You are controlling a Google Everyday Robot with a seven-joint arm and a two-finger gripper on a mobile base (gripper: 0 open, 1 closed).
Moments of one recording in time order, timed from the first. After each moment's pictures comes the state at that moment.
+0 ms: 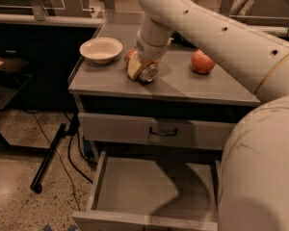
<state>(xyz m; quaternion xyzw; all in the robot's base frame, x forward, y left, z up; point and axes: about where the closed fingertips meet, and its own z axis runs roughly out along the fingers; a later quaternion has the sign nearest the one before) 0.706 -0.002 0.832 -0.31 0.93 0.06 0.19</state>
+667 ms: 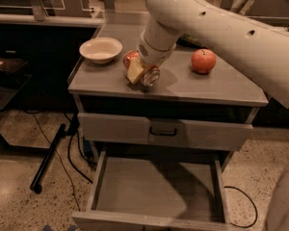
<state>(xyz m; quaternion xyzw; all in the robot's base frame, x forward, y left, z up) 0.664 -0.003 0.848 -0.34 0.91 0.07 0.21</state>
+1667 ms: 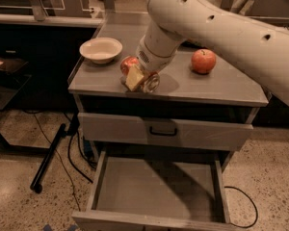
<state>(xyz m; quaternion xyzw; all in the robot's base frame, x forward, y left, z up) 0.629 0.000 0.850 -0.36 0.91 0.08 0.21</state>
